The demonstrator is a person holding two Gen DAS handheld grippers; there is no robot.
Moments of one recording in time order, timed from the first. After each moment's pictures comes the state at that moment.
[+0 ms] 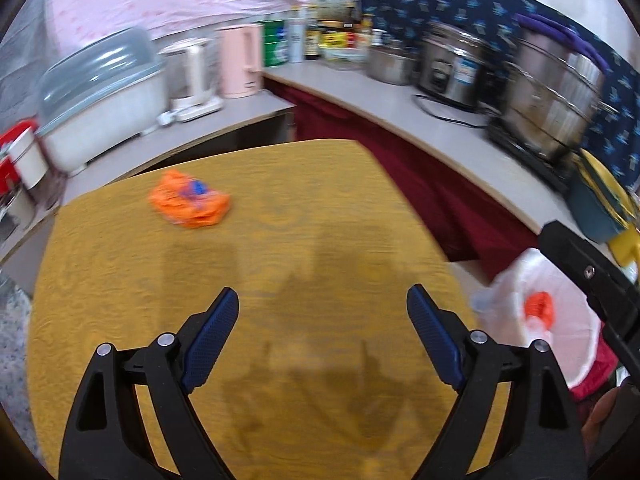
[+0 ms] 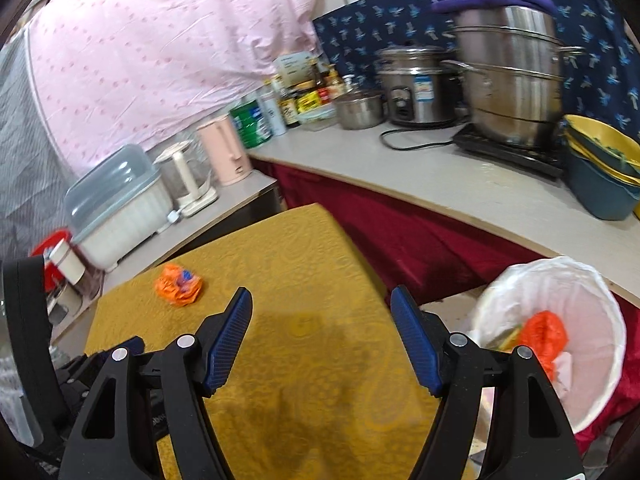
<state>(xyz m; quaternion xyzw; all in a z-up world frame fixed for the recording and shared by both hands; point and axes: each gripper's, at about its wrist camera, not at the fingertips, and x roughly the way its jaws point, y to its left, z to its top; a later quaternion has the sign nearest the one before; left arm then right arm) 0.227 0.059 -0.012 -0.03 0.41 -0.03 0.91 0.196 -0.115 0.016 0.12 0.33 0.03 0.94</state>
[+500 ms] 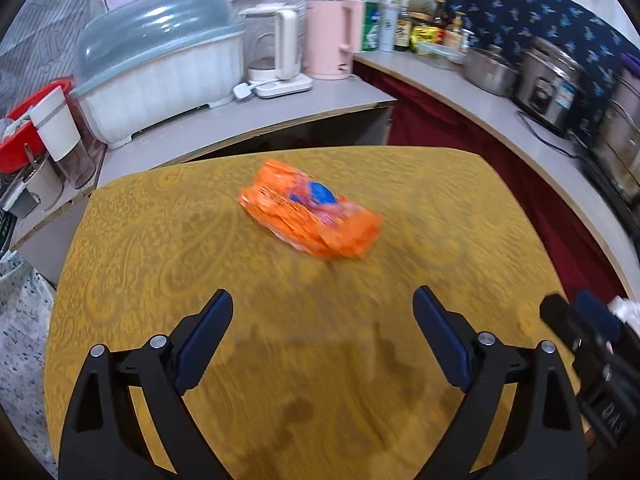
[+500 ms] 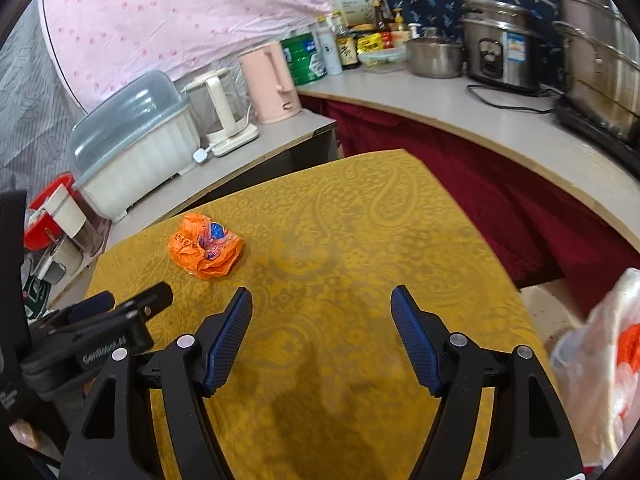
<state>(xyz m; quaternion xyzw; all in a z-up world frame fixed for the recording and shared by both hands) 0.318 0.186 -0.058 -0.05 0.43 0.05 0.90 0.300 0.006 -0.059 0.09 0.40 0.09 0.91</state>
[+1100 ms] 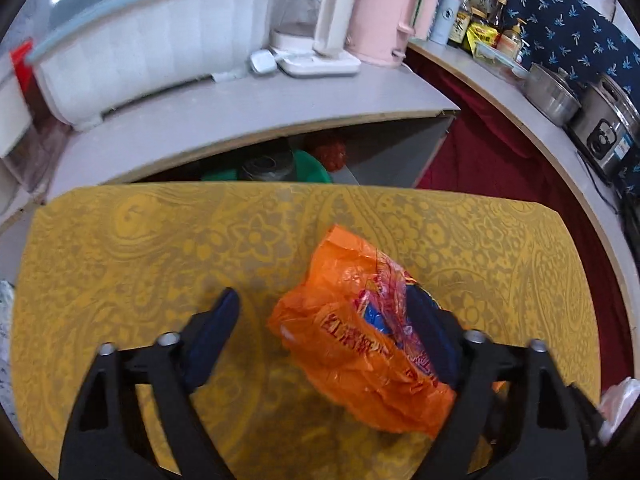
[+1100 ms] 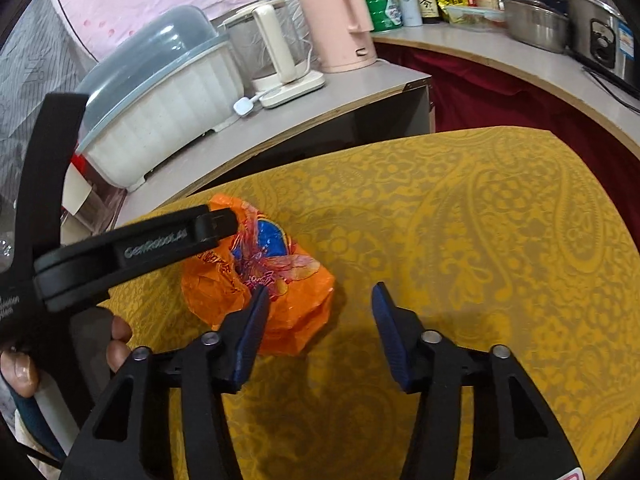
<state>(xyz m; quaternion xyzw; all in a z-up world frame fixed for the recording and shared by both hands) 0.448 0.269 -0.116 -0.11 0.47 0.05 0.87 0.410 0.118 -0.127 0.07 0.44 0.18 0.87</state>
